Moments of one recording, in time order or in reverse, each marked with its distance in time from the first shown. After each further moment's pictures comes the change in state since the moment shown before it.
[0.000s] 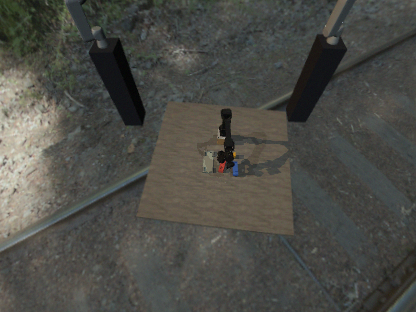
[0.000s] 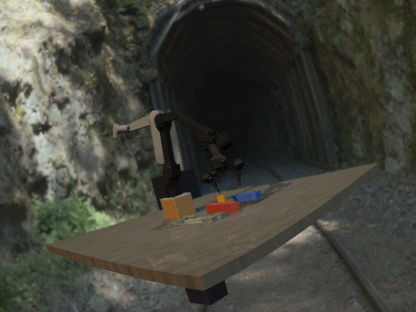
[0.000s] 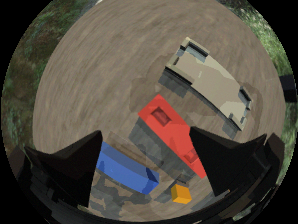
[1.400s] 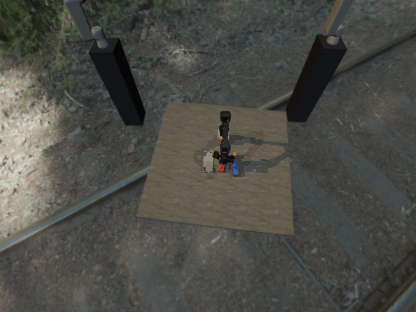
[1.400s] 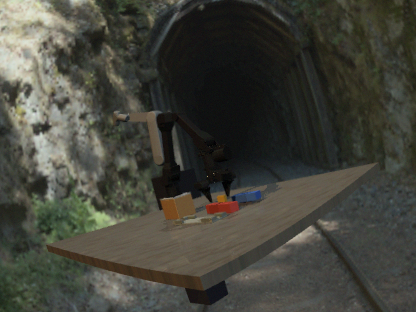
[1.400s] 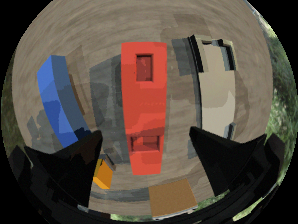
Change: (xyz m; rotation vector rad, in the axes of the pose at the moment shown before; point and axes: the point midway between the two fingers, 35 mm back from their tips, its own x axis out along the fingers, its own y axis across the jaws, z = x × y) arm 0.021 -0.057 -0.033 -0.748 0.341 -0.051
